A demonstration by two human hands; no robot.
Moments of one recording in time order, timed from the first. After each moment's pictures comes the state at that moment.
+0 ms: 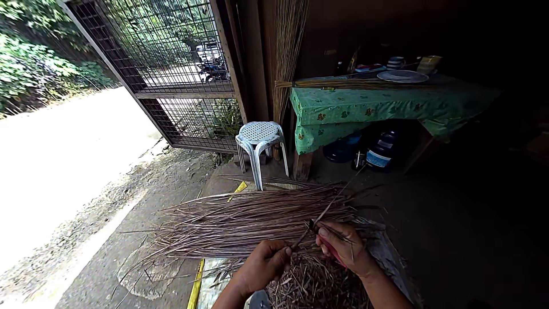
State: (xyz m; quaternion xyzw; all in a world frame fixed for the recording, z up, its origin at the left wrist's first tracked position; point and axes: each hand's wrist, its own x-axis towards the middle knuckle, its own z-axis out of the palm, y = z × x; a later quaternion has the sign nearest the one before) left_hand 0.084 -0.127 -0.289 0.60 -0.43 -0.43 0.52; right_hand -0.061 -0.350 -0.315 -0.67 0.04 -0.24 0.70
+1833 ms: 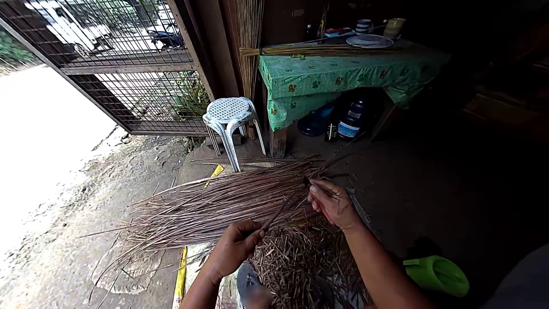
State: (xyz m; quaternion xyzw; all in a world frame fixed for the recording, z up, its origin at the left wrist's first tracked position) left_hand 0.084 -0.121 -0.293 0.65 -0.40 -0.39 0.51; right_hand -0.070 -0.383 -0.303 -0.67 0.14 -0.30 0.66
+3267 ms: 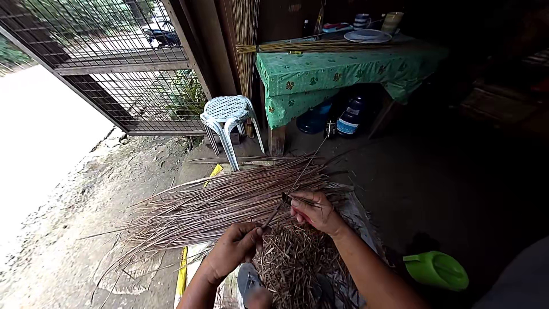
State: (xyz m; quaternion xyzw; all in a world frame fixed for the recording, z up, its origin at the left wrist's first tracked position) left_hand 0.088 -0.120 -0.291 0.59 -0.42 -0.46 0.51; right_hand -0.062 -0.359 -0.316 -0.66 0.06 -0.21 0.71
